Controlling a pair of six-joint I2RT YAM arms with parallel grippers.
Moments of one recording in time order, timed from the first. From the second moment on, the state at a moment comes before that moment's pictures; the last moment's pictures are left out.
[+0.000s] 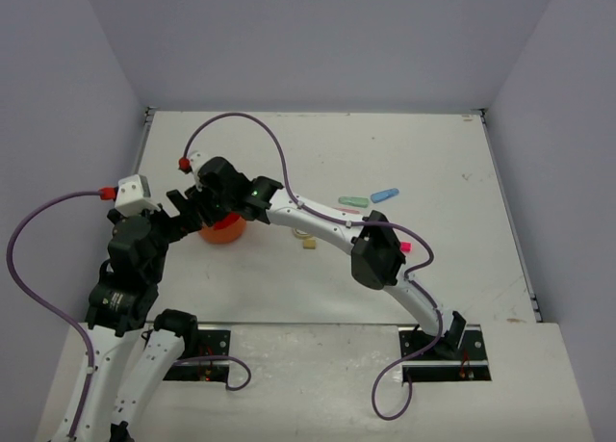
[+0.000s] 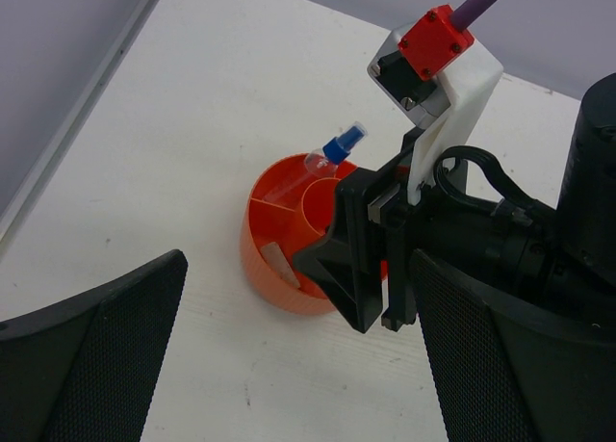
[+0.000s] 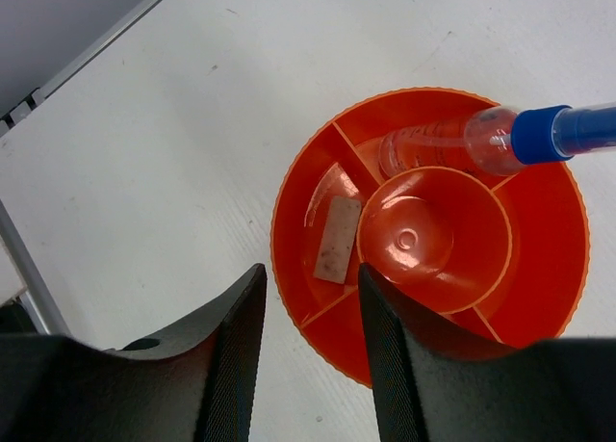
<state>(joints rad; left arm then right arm) -0.22 0.48 0.81 -0.61 -0.35 -0.36 1.09 2.40 2.31 -0.53 0.00 0.22</state>
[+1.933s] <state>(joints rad) -0.22 0.47 0.80 -0.61 -0.34 -0.36 0.93 1.96 1.32 -0.53 0.28 0.74</state>
